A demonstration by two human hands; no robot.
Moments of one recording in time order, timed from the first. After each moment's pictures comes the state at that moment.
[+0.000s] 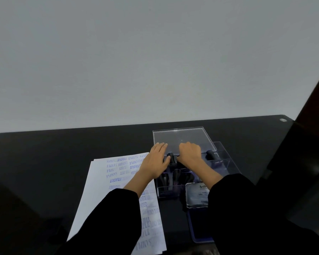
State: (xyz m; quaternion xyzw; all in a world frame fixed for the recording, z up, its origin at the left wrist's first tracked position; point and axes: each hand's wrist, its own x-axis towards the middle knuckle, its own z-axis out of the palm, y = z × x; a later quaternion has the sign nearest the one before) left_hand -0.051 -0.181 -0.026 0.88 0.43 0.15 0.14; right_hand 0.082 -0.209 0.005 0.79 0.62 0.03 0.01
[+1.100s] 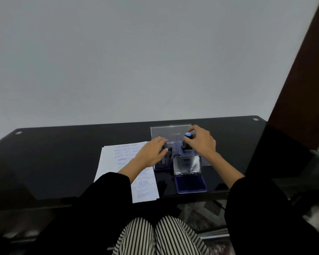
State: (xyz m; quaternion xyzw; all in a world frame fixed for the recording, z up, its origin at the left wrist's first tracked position) left_hand -0.089 -0.300 0.047 0.92 0.35 0.15 0.08; right_hand 0.087 -0.364 0.079 0.77 0.53 -0.06 -0.34
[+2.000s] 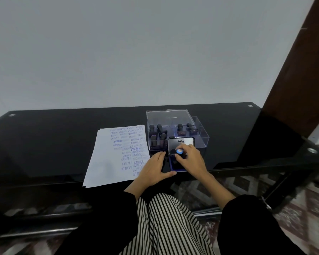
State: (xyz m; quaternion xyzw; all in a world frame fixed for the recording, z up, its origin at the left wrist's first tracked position) left_hand -0.086 -0.370 -0.053 0.89 0.40 0.14 0.19; right_hand 0.064 -0.425 -0.015 0.73 0.58 -0.12 -0.32
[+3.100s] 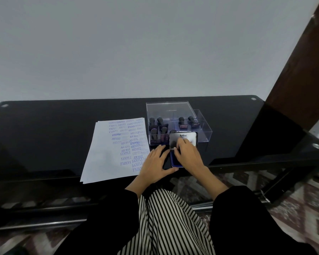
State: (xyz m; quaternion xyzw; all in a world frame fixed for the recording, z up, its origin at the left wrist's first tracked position) left_hand -0.083 -0.363 -0.073 0.90 0.39 0.16 0.12; right_hand 0.053 -0.402 -0.025 0.74 0.64 -0.03 -0.19
